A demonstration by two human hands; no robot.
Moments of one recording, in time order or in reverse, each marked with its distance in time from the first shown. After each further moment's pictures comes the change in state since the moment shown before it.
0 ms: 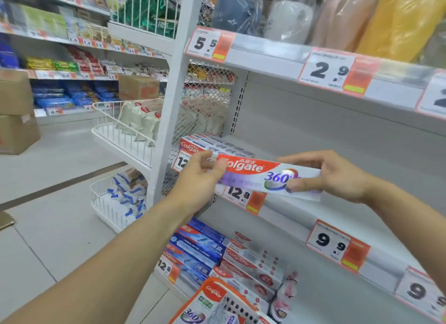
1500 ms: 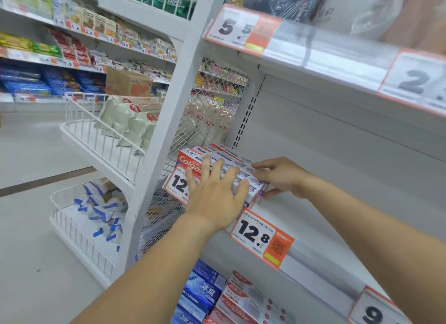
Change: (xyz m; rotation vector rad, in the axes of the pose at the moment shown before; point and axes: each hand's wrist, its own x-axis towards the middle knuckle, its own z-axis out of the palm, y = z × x) left_hand 0.133 -0.071 0.016 0.944 0.014 0.338; right_hand 0.209 0.057 0.034 -0.137 0.166 0.316
